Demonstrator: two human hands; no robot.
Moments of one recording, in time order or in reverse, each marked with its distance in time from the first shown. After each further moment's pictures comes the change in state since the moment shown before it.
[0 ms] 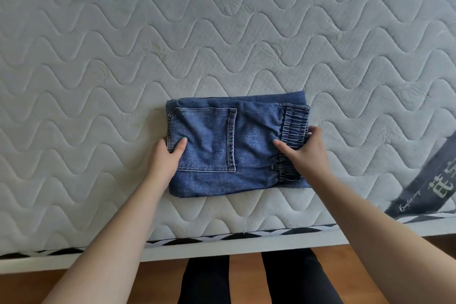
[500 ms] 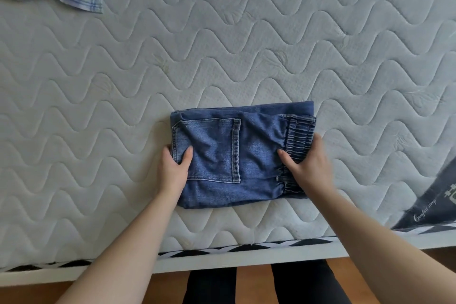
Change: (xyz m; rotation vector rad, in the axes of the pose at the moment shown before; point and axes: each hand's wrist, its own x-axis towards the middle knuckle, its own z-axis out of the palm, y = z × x) left_hand -0.002 0.002 0.010 -0.013 0.123 0.046; right_hand -0.004 0.002 0.012 -0.118 0.082 -0.167
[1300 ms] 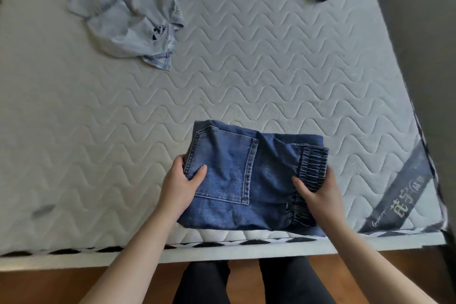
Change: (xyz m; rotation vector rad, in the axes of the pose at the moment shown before) left_hand -0.117 0.081 -0.170 -0.089 -0.100 0.220; right_hand -0.128 -0.099 -0.110 0.210 0.104 0.008
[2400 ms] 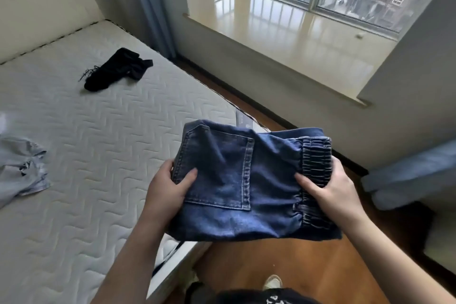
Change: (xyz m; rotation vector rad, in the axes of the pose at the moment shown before) left_hand -0.307 0.215 0.076 0.091 -0.464 0.617; right_hand -0.344 0.092 -0.319 0.189 0.623 0.156
